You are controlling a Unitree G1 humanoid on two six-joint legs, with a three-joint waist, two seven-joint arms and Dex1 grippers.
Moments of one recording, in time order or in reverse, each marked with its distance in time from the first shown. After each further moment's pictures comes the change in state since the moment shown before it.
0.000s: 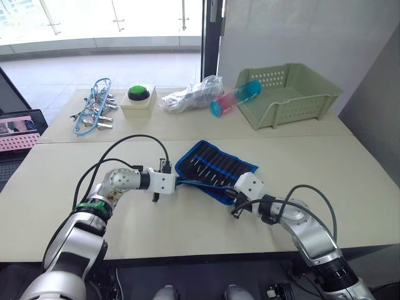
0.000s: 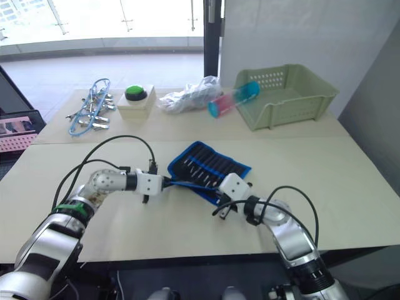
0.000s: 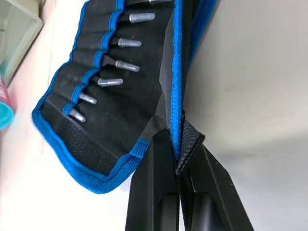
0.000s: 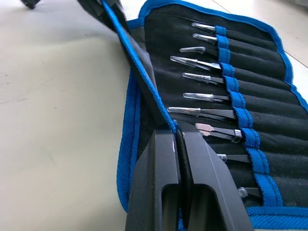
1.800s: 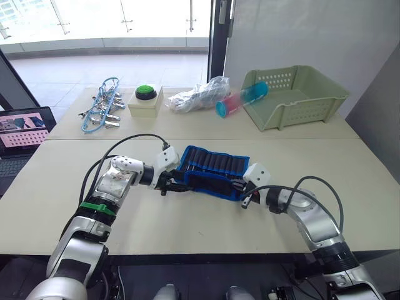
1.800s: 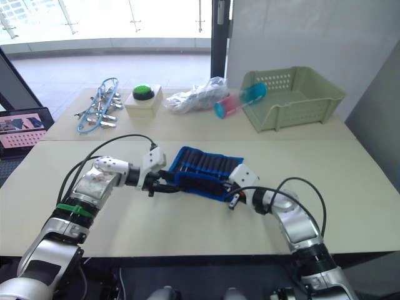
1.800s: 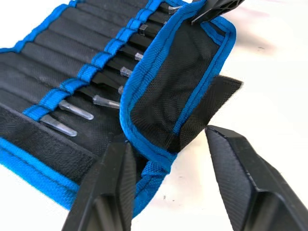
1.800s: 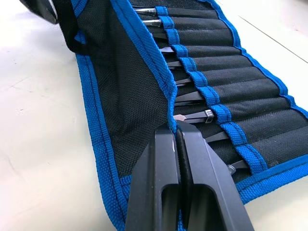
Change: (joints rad) left arm -0.048 -0.053 0.078 -0.335 -0.277 0.986 -0.229; right arm -0.099 -0.016 -0.064 0.187 0.054 -0.031 0.080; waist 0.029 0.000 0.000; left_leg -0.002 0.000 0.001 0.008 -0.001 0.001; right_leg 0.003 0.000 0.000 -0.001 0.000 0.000
